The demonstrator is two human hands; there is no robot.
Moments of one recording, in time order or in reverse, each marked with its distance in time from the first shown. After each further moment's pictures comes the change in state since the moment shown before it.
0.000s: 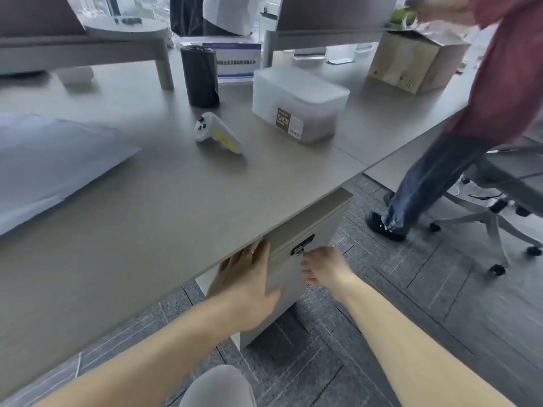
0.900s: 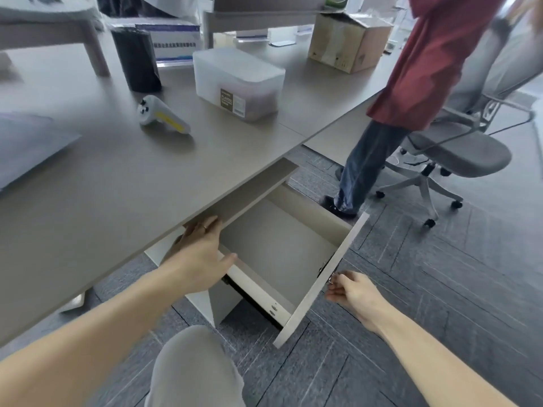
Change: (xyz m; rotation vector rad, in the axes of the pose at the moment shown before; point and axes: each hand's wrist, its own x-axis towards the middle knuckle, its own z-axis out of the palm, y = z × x) left_hand -0.009 -0.008 0.003 0.013 -0.028 0.024; right_hand -0.100 0.136 -0.091 0.368 0.172 0.068
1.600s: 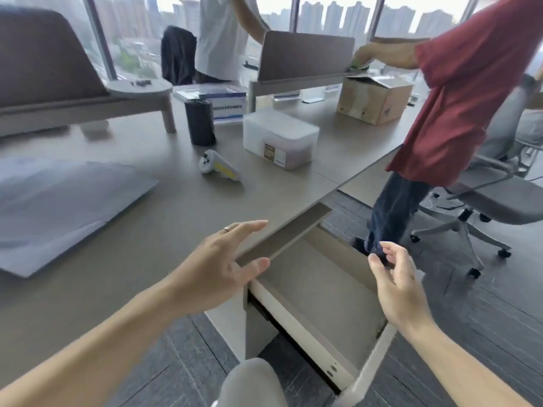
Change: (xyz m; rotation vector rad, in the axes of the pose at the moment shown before) left_hand -0.081 0.003 -0.098 -0.309 0.206 0.251; right_hand -0.076 -0.101 0.020 -0.368 0.246 -0.574
